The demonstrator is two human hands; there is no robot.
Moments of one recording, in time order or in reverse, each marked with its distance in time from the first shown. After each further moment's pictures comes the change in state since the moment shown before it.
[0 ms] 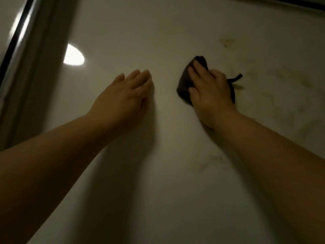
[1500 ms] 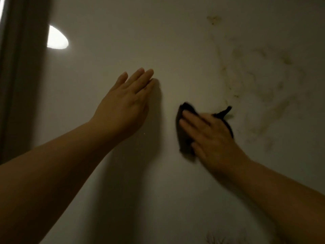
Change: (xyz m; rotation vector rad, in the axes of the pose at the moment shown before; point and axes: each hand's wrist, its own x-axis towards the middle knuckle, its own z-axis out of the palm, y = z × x) left_hand -0.029 0.036 0.009 -0.097 0.001 0.063; right_hand -0.154 0.014 -0.006 -0.071 -0.108 -0.357
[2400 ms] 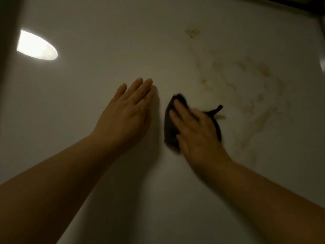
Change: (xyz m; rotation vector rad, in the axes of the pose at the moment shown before) left_hand 0.035 0.035 0.026 -0.023 0.053 -0.034; right_hand 0.026 0.024 0.002 -0.039 0.060 0.159
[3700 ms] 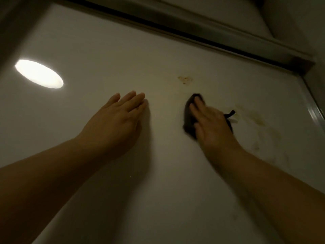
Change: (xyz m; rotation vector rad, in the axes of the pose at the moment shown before) left_hand 0.069 -0.017 -0.006 0.107 0.020 -0.037; right_hand 0.092 0.111 -0.023 -0.054 0.125 0.012
